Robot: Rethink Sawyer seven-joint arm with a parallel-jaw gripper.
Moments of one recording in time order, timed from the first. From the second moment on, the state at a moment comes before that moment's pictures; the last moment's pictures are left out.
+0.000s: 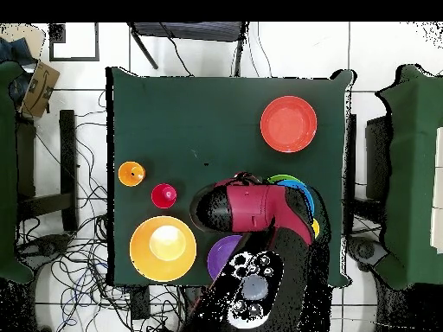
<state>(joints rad) 0.01 -0.66 -0.41 1.60 -0.33 0.45 2.19</state>
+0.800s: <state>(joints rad) -0.01 -0.67 -0.35 1.52 -0.33 0.49 2.19</state>
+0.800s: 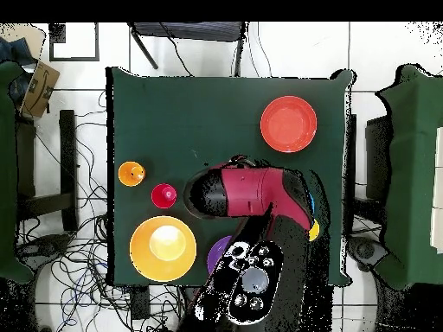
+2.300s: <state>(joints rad) -0.23 -0.50 0.06 1.17 -0.34 0.83 1.90</state>
